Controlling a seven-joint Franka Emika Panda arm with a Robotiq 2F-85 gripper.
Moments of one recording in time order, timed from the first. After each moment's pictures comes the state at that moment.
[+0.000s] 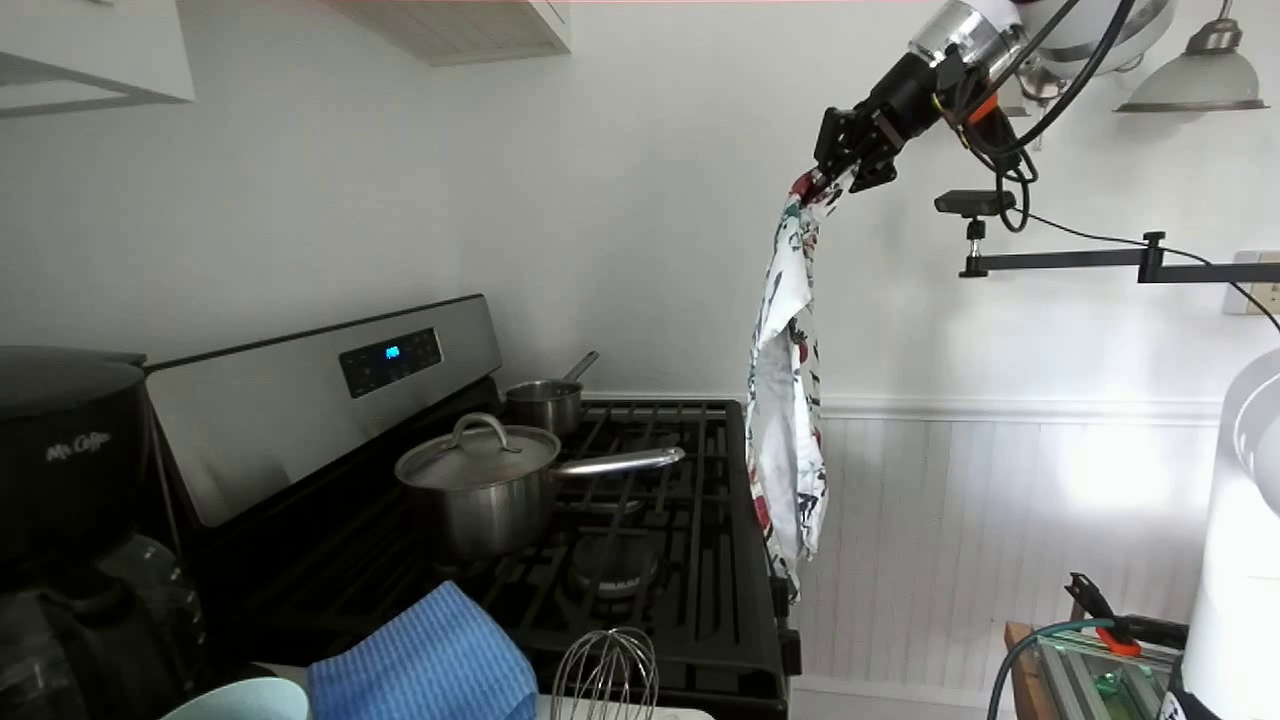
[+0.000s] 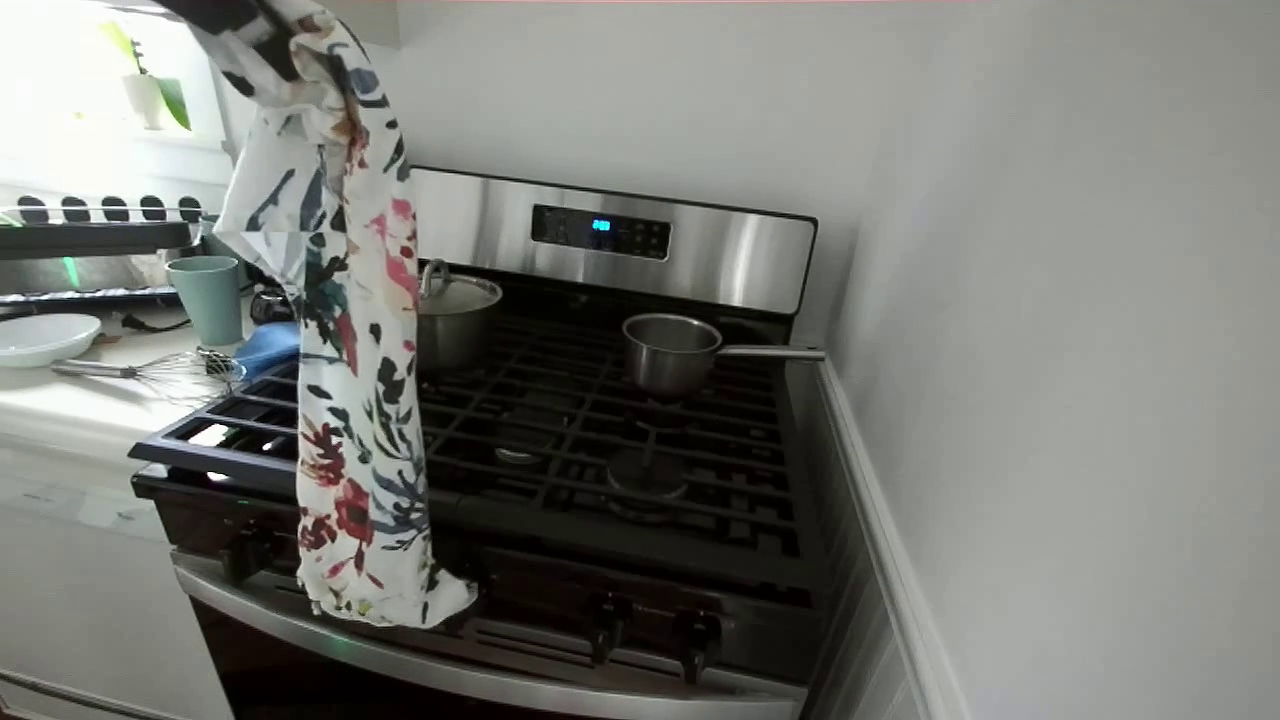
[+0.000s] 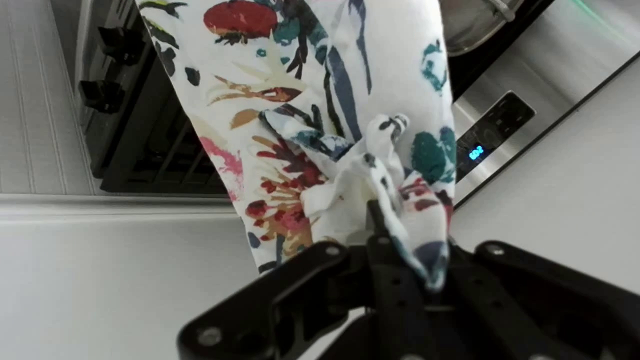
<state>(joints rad) -0.29 -0.92 -0.38 -2.48 0.14 2.30 0.06</state>
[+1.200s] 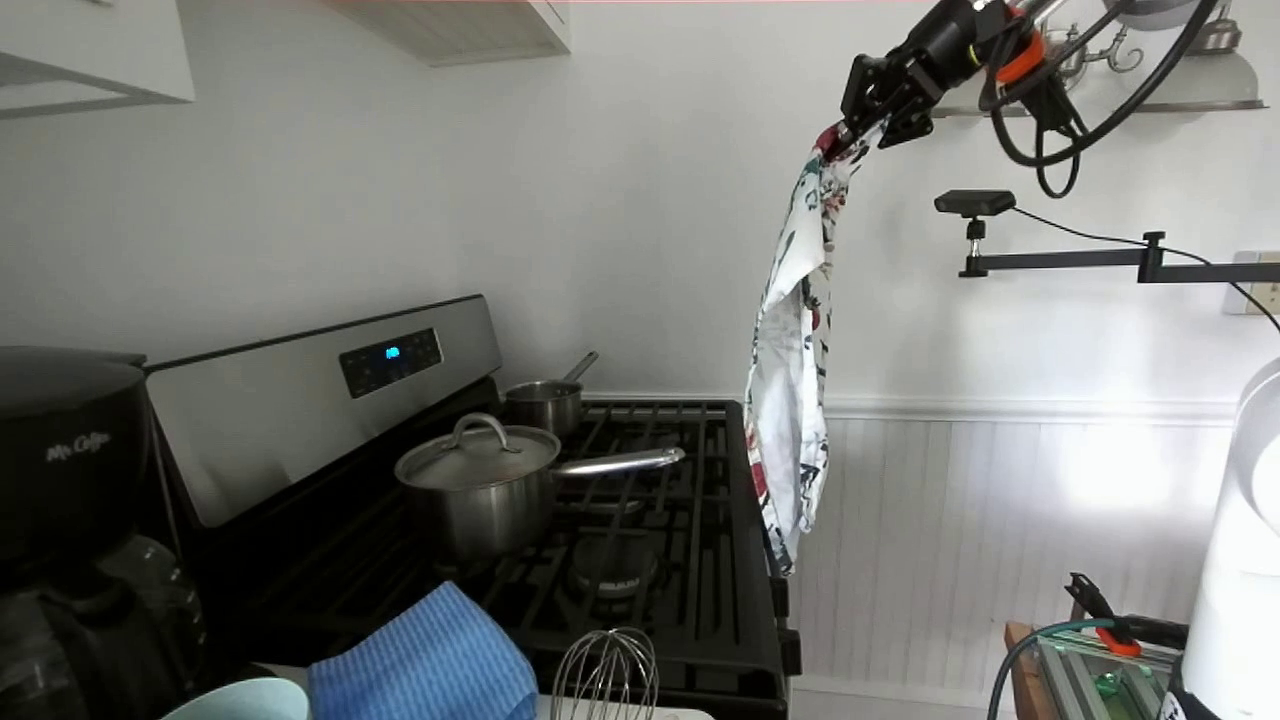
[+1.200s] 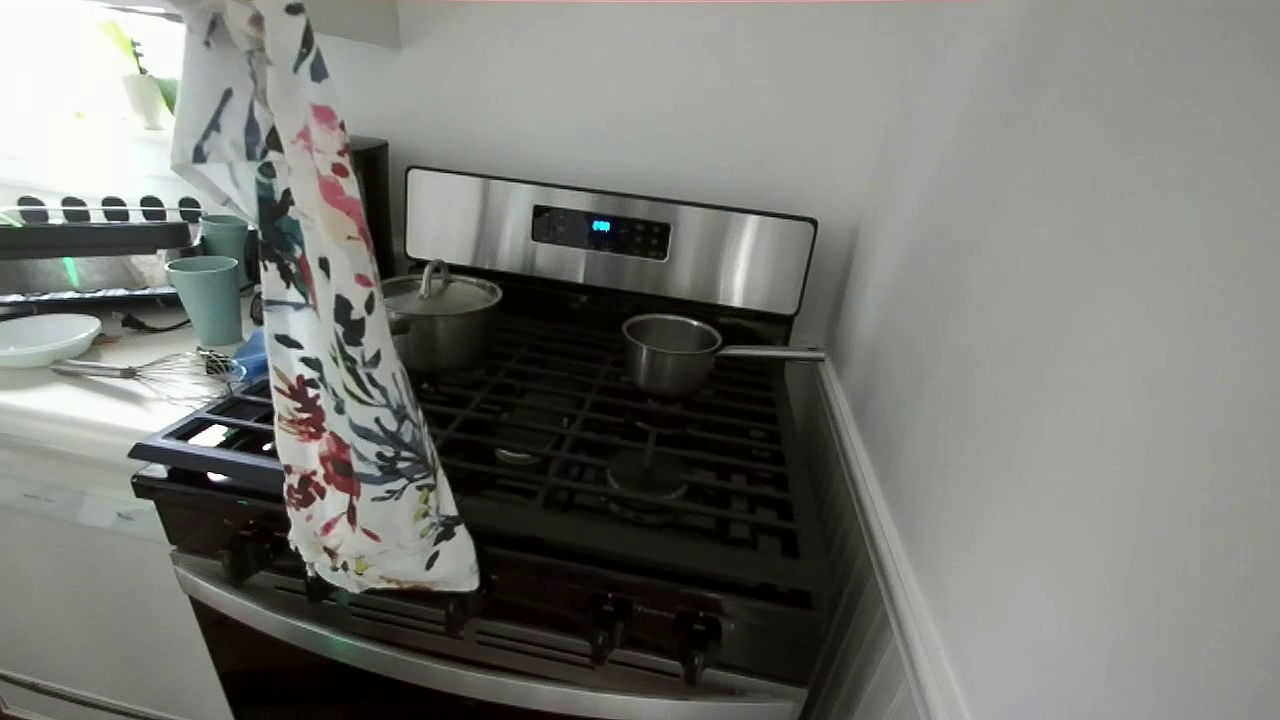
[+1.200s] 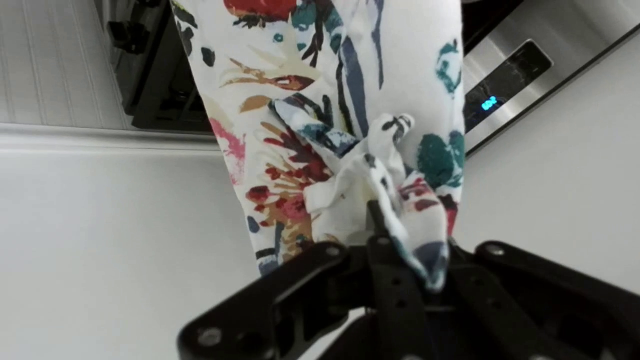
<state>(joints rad) -0.42 -1.07 -0.23 -2.54 0.09 2.34 0.15</state>
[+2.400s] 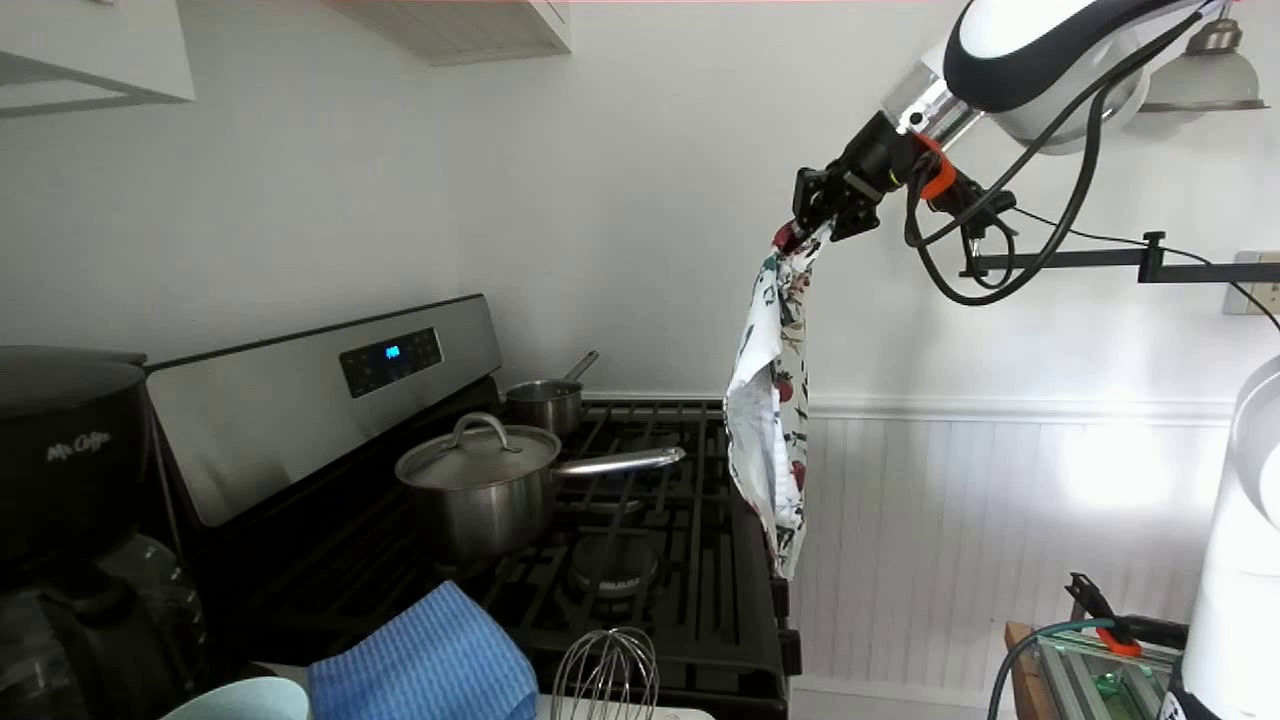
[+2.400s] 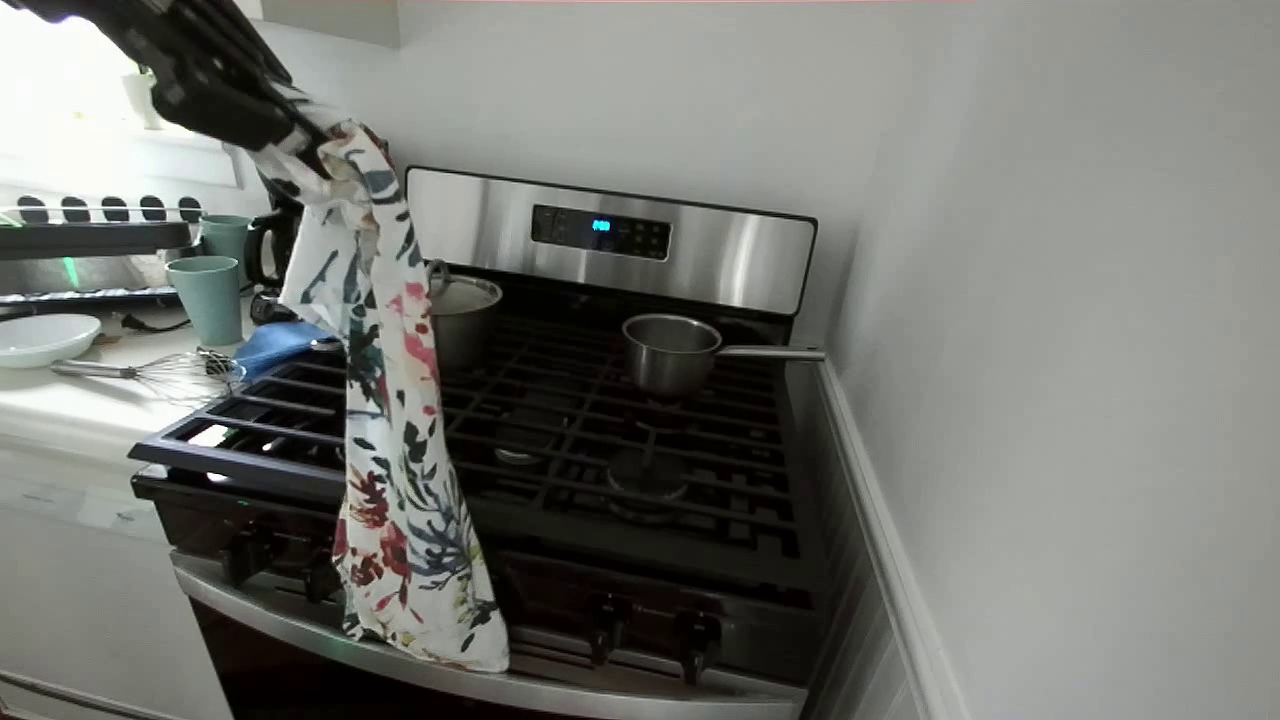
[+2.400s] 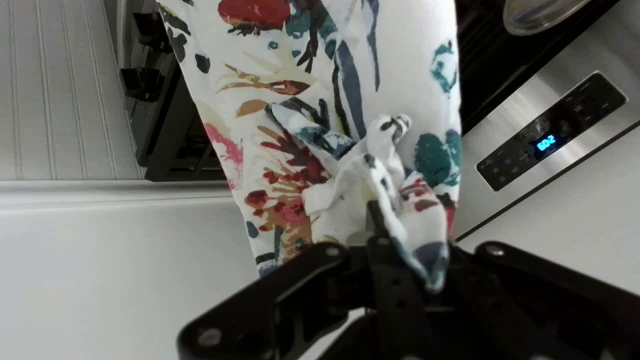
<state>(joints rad) -0.39 -0.92 -0.24 -2.70 0.08 2.60 0.18</state>
